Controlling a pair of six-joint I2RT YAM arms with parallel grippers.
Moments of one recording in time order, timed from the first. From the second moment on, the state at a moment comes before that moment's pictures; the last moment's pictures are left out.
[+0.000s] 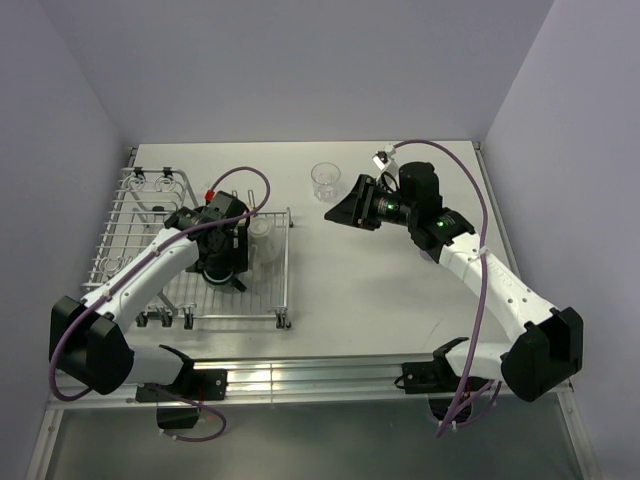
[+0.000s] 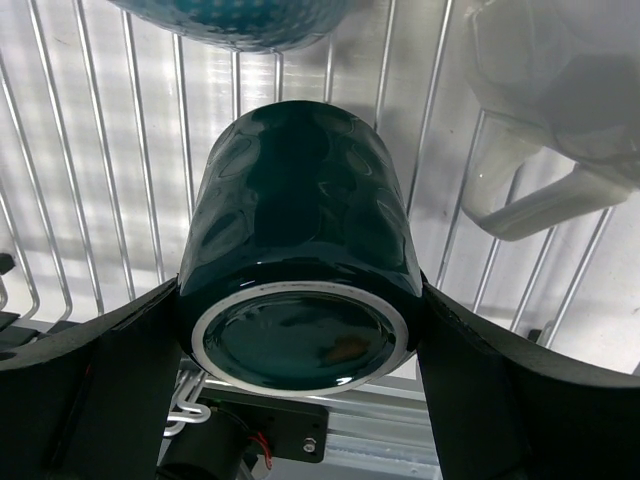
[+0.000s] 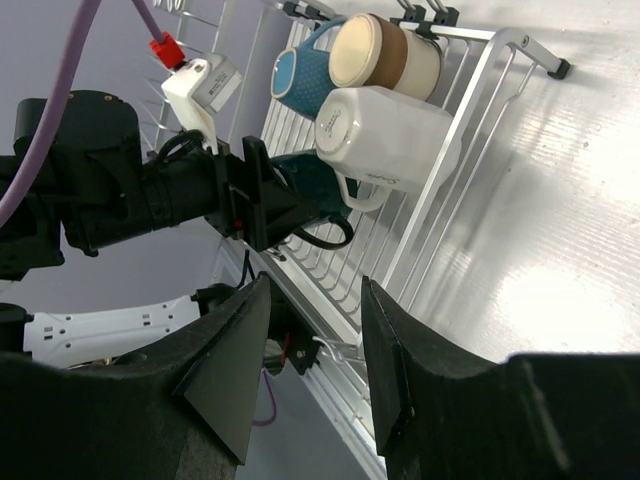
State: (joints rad) left arm -0.49 1.35 1.11 -1.03 -0.30 -0.49; right arm 0.43 1.23 1.05 -0.22 -0.55 0.76
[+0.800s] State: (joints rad) left arm -0.49 1.28 1.09 -1.01 -0.34 -0.51; right arm 0.45 1.23 1.05 -0.22 -0.56 0.76
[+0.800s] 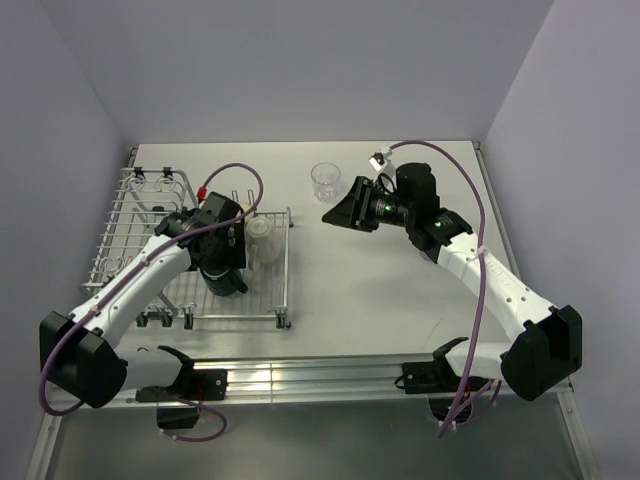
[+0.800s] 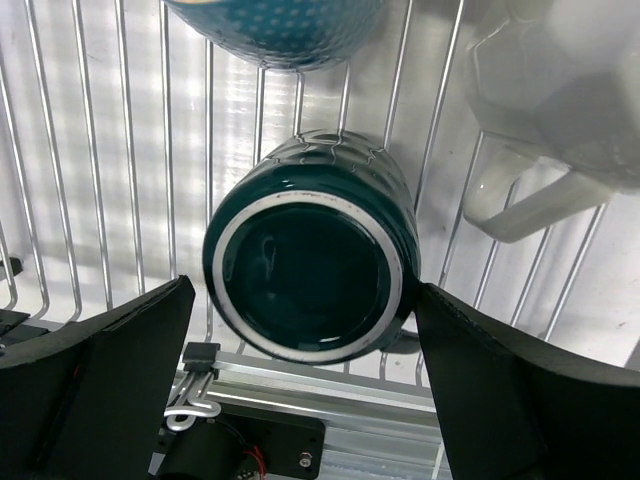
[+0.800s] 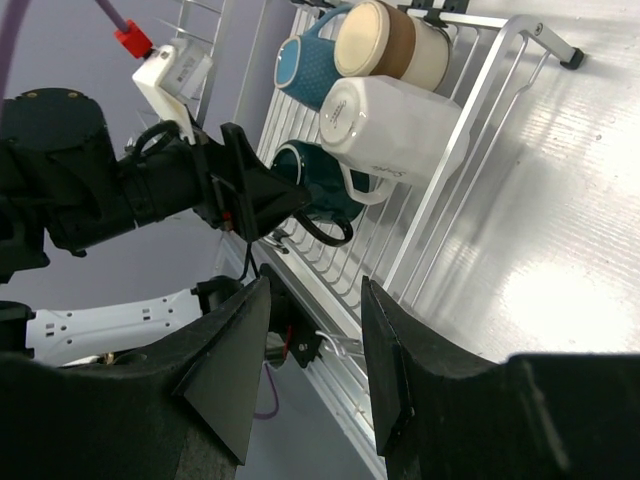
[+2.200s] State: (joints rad) left arm -0.71 1.40 1.06 -0.82 -0.16 -0.52; right arm 0.47 1.25 1.05 -0.25 -0.49 0.74
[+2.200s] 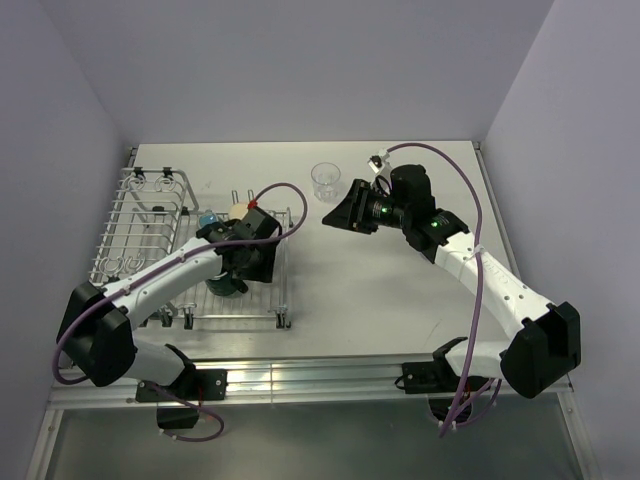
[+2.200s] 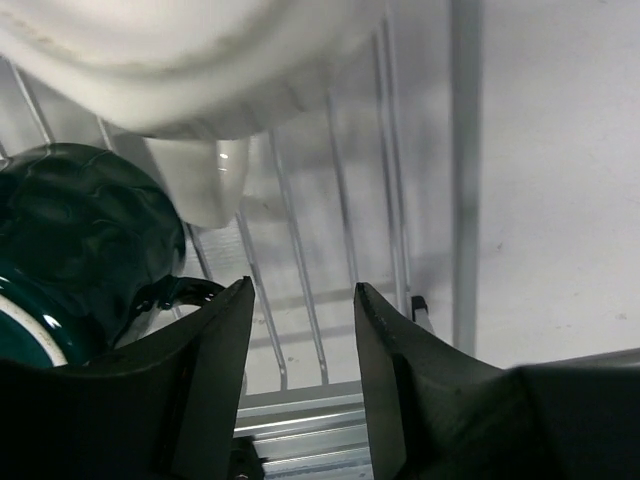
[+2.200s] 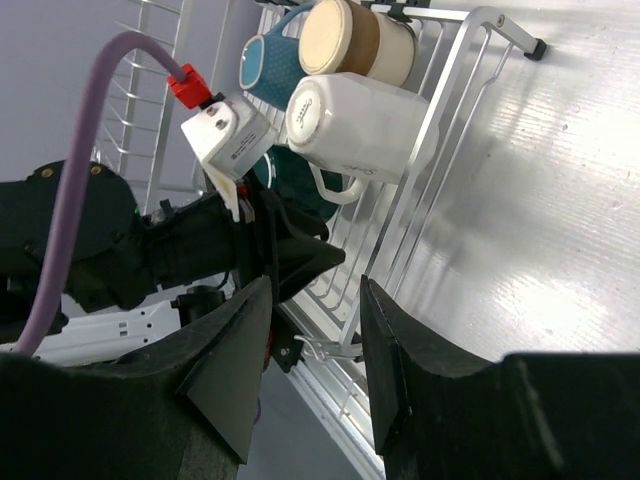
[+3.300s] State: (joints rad) left arm -0.45 1.41 0.99 -0.79 -0.17 -0.54; right arm 0.47 1.25 1.05 -0.25 -0.49 0.74
